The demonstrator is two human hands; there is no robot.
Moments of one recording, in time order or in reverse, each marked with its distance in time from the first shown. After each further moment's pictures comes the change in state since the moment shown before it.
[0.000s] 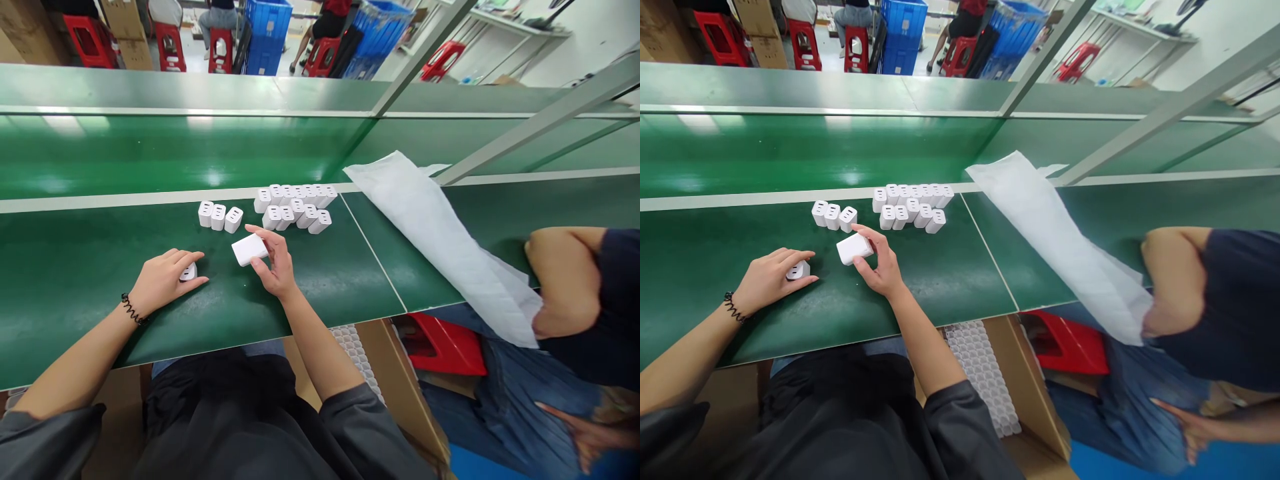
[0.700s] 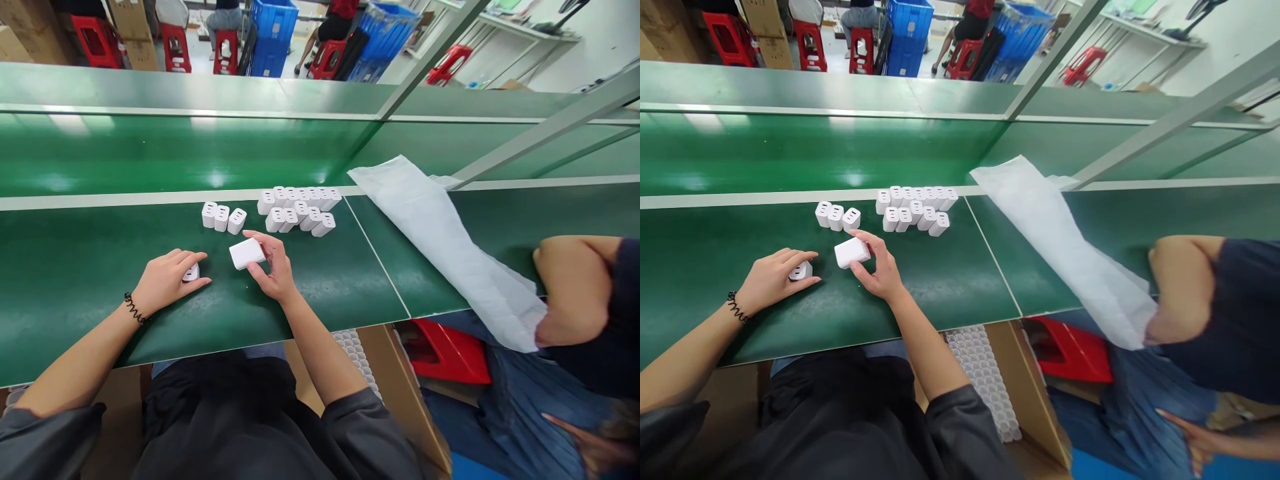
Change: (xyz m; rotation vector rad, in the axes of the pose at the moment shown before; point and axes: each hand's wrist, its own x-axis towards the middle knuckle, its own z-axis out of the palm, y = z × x) left_hand -0.001 0.000 0.002 -0.024 -0.007 -0.019; right_hand -0.002 0.001 0.005 0.033 -0.042 -0.011
